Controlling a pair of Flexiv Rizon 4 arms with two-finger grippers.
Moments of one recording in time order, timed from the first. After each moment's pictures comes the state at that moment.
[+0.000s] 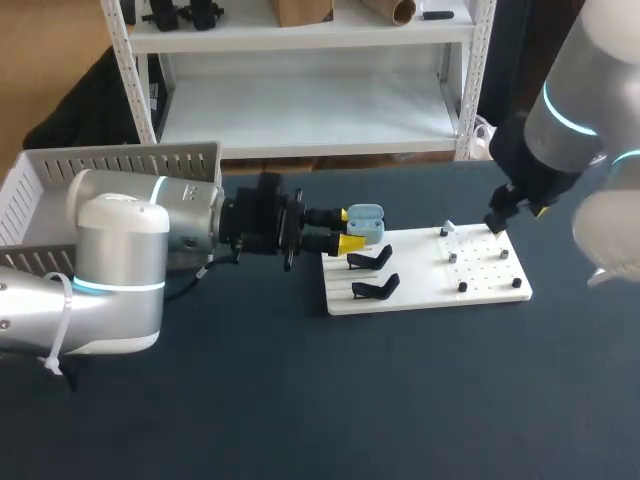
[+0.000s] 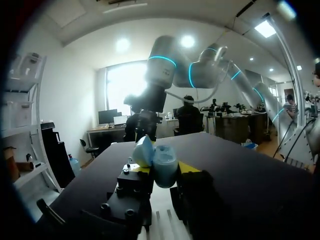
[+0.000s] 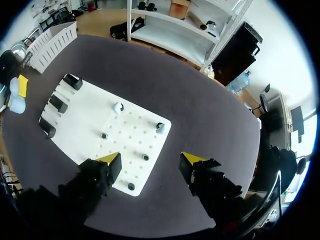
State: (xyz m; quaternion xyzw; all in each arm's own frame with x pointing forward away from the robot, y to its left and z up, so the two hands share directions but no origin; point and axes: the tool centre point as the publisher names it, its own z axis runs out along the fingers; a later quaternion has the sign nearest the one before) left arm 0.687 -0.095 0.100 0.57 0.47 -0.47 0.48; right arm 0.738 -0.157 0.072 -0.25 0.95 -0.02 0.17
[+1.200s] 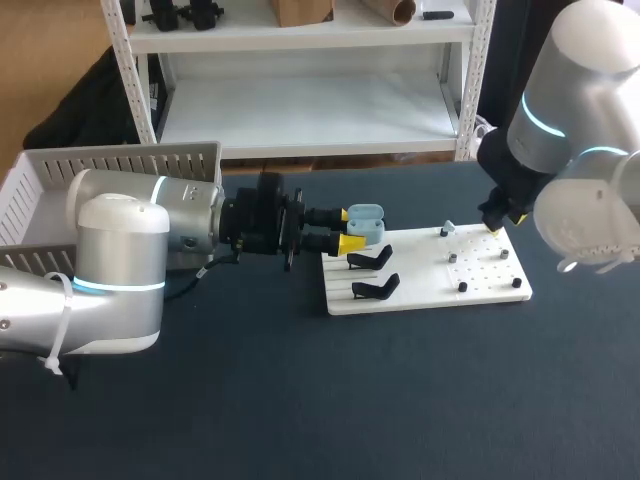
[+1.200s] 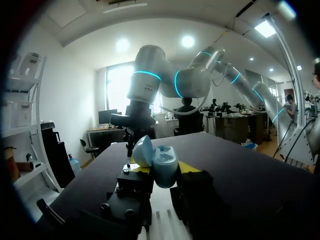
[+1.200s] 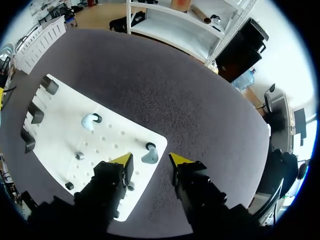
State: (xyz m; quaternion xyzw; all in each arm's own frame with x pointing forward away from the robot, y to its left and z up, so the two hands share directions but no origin) left arm 0.687 -0.095 0.100 0.57 0.47 -0.47 0.48; right arm 0.781 -0.160 0.027 -0.26 0.96 -0.02 0.14
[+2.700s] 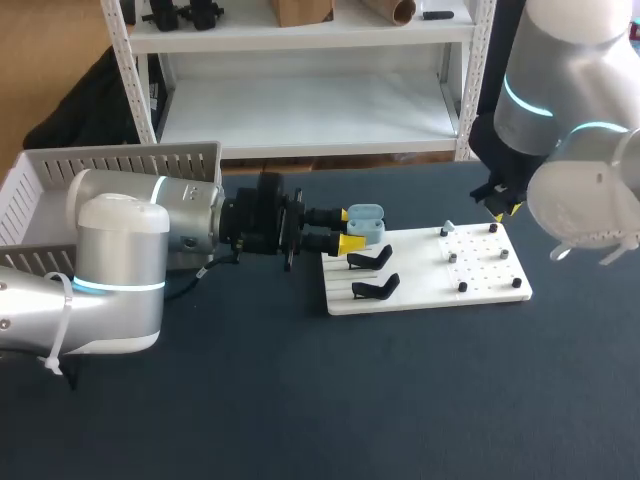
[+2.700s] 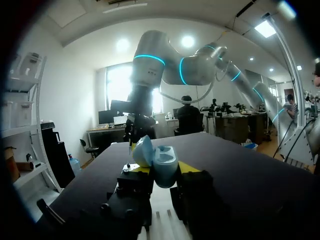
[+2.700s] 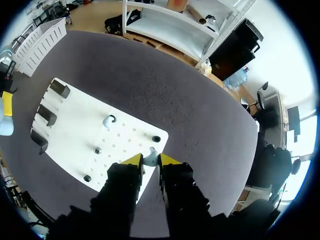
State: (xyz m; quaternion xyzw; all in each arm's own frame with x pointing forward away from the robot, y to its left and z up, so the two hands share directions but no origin) left arm 0.687 -0.095 0.100 0.57 0.47 -0.47 0.48; right arm 0.760 -0.148 0.072 -0.25 0.96 -0.05 0.13
